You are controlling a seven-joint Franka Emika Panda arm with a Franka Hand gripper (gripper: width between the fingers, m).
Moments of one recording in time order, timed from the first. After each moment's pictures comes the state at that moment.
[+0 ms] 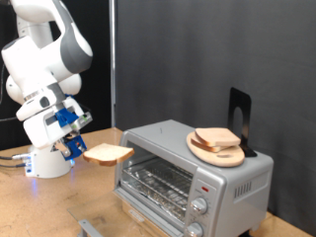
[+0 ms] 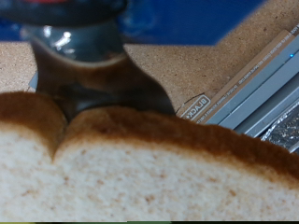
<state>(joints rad) -0.01 -0.40 -0.29 -2.77 0.63 2.61 -0.72</state>
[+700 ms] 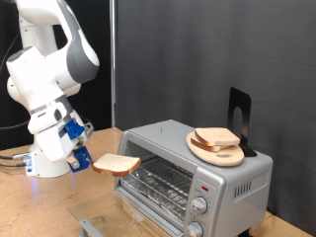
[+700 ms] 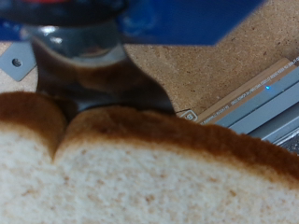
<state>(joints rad) 0.03 -0.28 -0.30 -2.69 0.63 2.57 -0.87</state>
